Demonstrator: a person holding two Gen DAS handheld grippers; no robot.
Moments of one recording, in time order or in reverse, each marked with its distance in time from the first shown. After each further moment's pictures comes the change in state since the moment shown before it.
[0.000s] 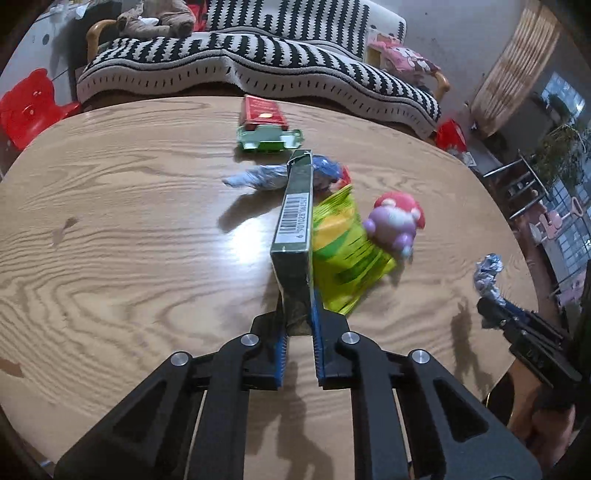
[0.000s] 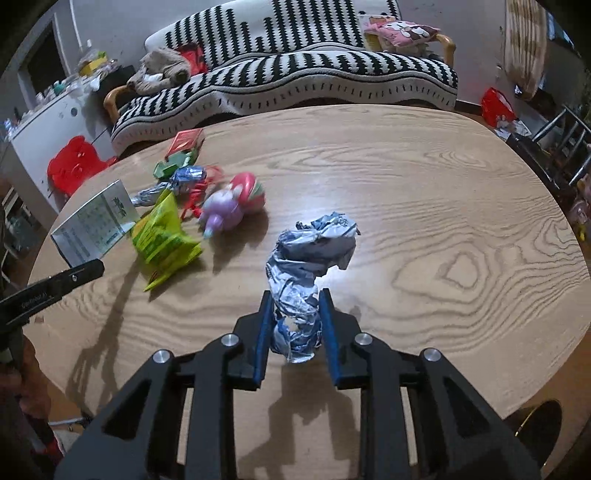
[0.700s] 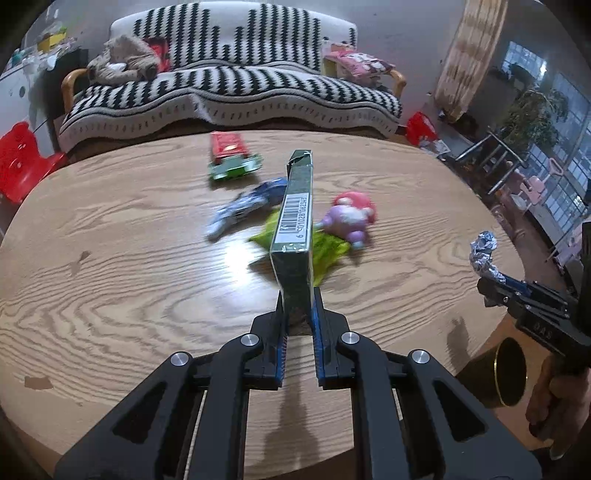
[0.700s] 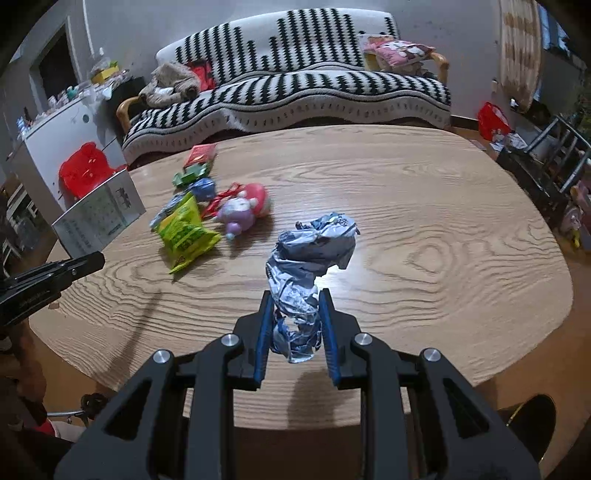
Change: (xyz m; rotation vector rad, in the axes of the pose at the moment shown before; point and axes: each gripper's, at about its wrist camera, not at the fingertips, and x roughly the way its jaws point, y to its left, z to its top) left arm -0.046 -0.037 -0.019 0.176 -0.083 -0.037; right arm -0.064 -0.011 -0.024 0.004 -0.079 -0.007
